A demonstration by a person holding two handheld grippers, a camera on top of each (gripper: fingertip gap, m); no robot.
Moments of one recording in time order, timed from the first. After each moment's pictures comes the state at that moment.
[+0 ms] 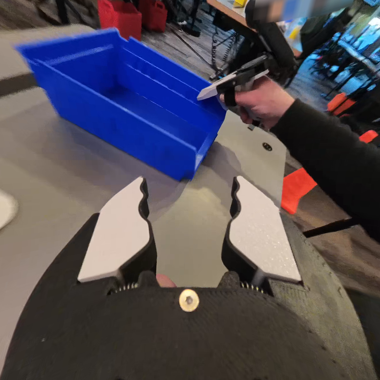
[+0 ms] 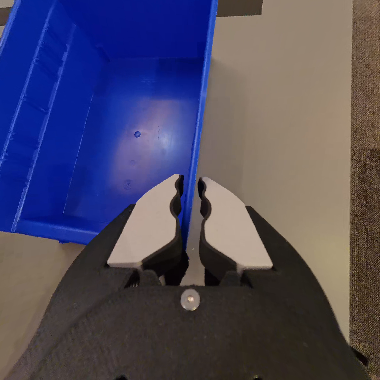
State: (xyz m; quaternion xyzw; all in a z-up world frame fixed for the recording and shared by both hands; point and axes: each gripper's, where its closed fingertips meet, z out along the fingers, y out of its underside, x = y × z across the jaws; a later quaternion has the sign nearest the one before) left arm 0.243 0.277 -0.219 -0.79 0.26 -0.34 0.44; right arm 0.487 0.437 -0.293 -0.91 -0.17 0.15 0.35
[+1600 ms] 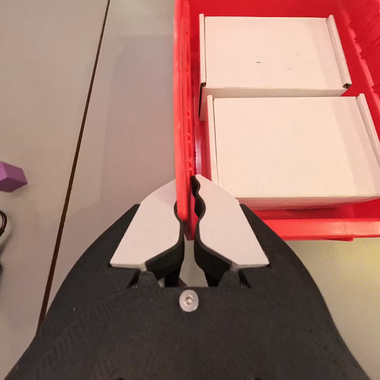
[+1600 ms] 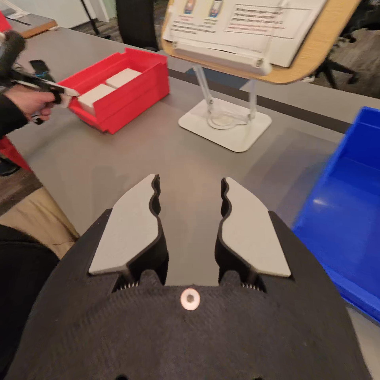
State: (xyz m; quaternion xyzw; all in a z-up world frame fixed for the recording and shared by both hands) left arm -0.369 0.162 -0.309 -0.90 -0.13 0.05 0.40; right arm 0.214 0.223 -0.175 -0.75 -0.38 0.31 0.44
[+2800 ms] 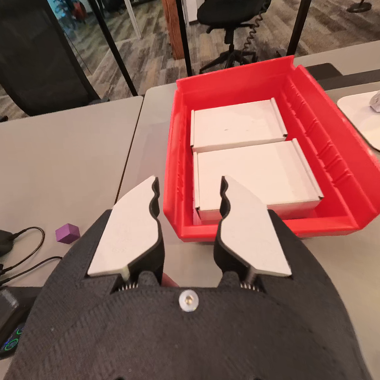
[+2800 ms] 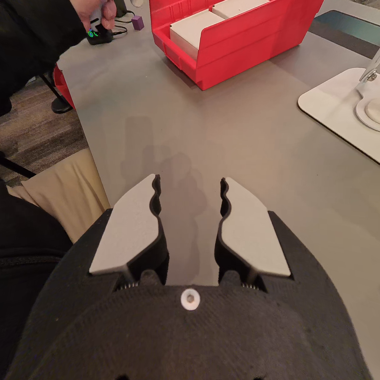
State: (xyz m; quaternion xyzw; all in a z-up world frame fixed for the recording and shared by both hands) left arm -0.345 0.184 -0.225 -0.84 -0.07 0.15 0.52; right arm 0.060 0.131 -0.264 -0.70 -0.52 0.34 0.35
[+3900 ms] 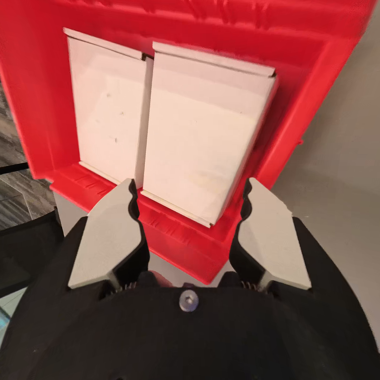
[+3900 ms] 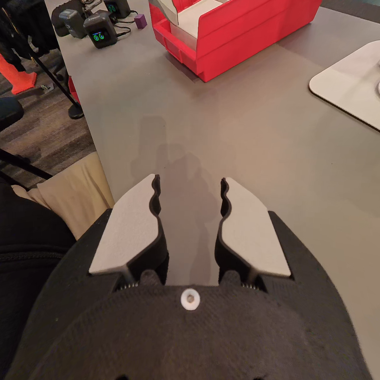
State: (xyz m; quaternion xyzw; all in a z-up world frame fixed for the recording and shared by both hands) left arm -0.302 0.234 -0.281 -0.84 0.50 0.15 0.16; right arm 0.064 0.135 -0.272 -0.72 -0.50 0.37 0.32
